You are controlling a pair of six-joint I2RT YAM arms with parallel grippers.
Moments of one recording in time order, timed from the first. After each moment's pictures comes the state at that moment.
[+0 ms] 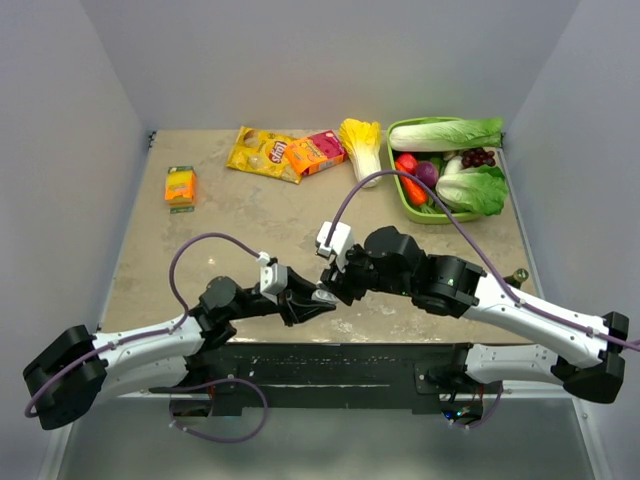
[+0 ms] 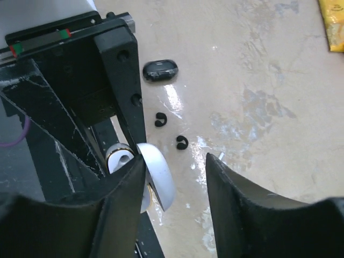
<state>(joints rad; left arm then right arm) -0.92 0.97 0.25 0.92 0.52 -0.25 1.12 1.09 1.13 -0.55 0.01 -0.08</state>
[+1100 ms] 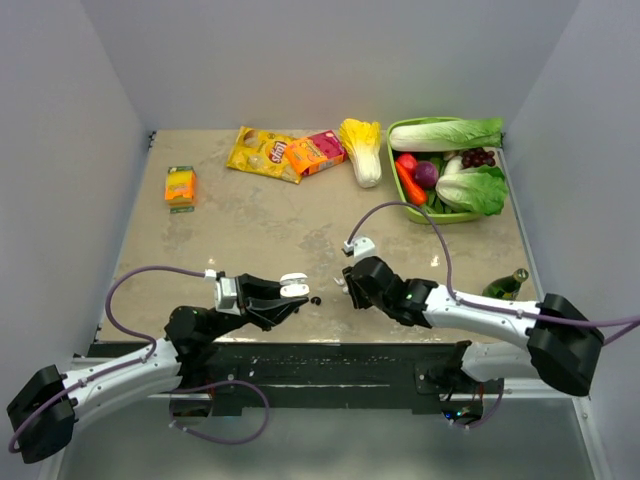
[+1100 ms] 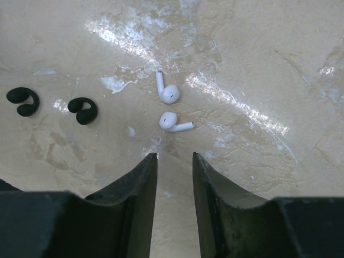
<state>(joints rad) -0.92 0.62 0.05 1.03 0.29 -0.30 0.99 1.21 0.61 -0.18 0.34 0.41</state>
